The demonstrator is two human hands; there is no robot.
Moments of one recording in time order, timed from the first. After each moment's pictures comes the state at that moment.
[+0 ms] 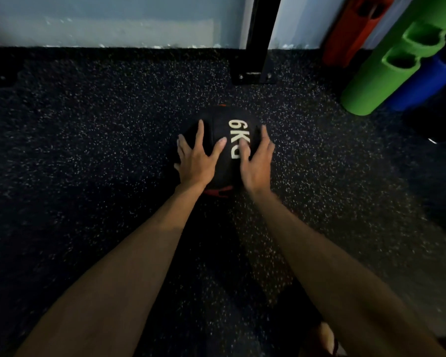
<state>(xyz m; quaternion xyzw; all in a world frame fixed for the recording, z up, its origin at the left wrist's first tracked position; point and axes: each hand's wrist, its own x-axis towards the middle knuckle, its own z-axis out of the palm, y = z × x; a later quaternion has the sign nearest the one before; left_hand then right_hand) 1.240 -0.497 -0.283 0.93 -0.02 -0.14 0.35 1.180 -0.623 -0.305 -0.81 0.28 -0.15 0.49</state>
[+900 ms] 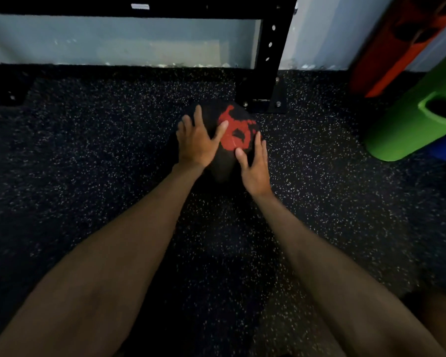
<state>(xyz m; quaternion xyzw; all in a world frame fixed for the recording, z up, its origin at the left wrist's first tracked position) 1.412 -0.639 -0.269 0.96 -0.04 0.01 0.26 1.328 -0.769 -0.321 -0.81 0.20 -0.03 0.55</state>
